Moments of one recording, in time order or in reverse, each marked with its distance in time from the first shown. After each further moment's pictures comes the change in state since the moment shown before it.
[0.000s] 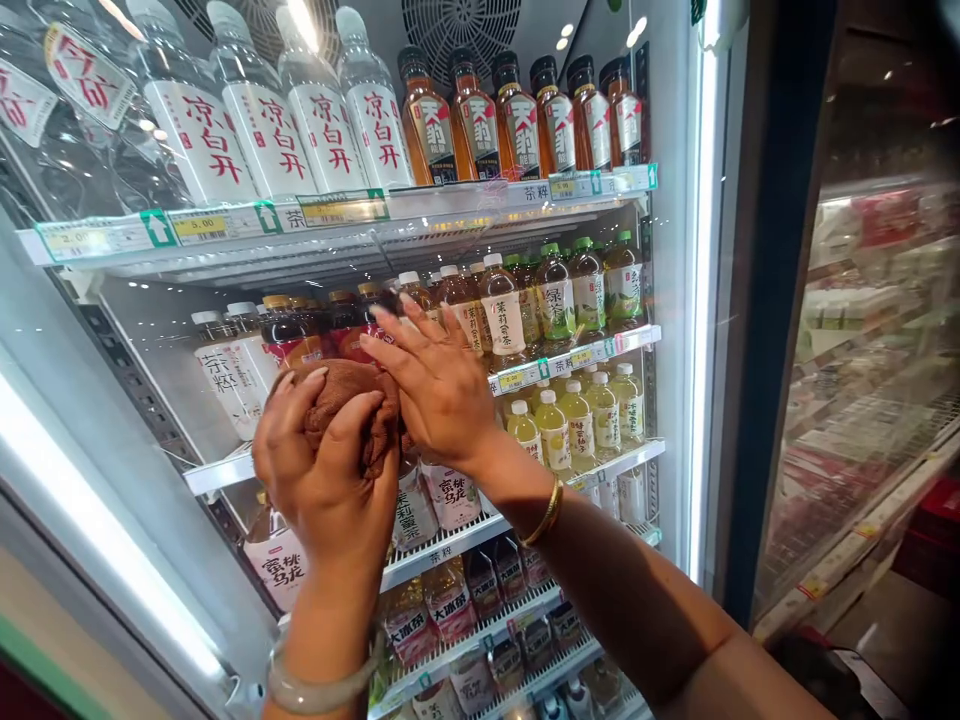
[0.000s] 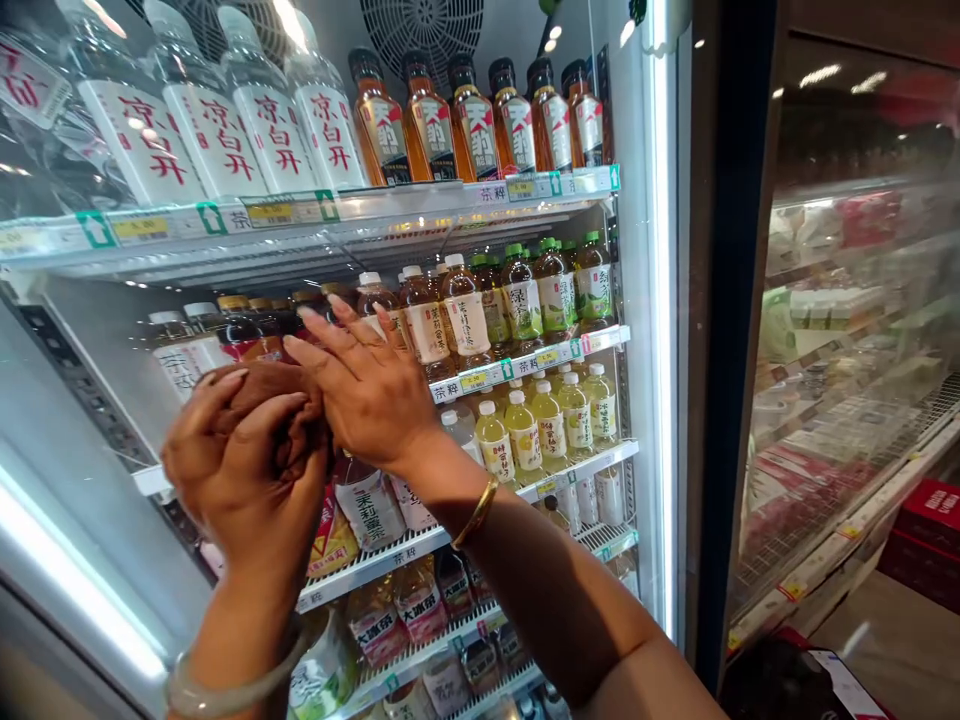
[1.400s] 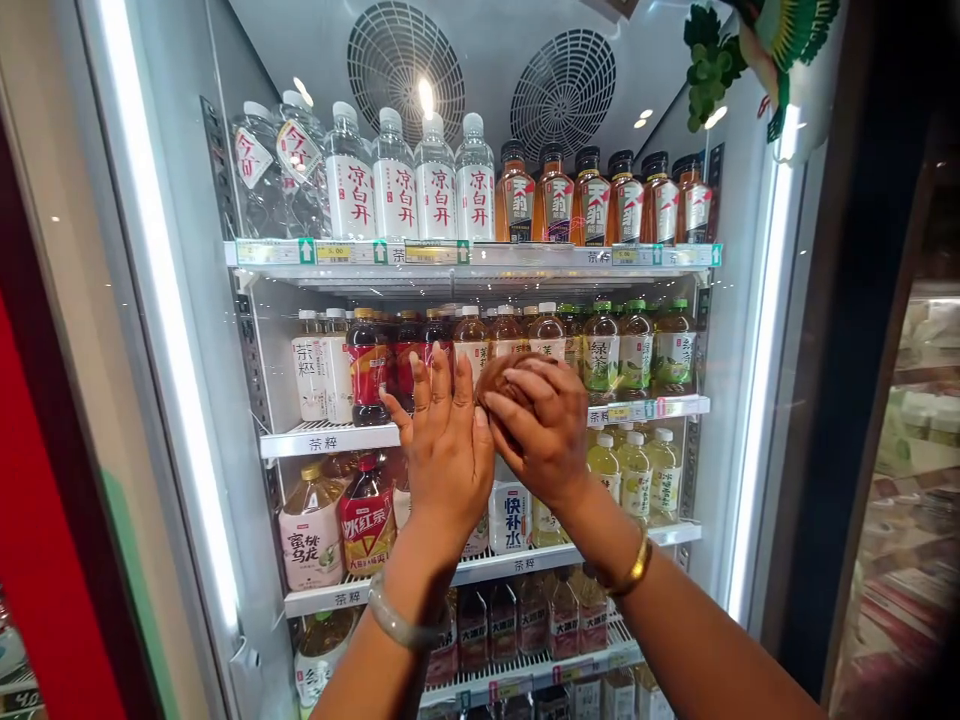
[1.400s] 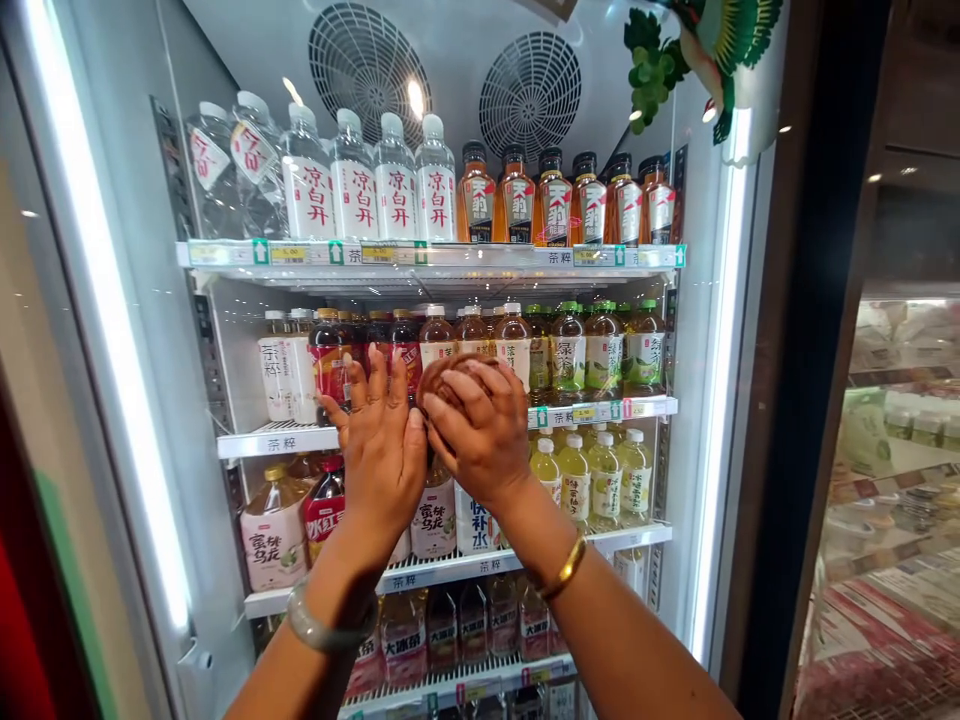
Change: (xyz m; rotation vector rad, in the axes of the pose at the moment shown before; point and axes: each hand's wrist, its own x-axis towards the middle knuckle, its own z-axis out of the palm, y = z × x) left_hand 0.005 0.036 0.050 -0.034 -0.102 -0.129; right_hand -0.030 0.049 -0.022 0.036 0.388 -0.138
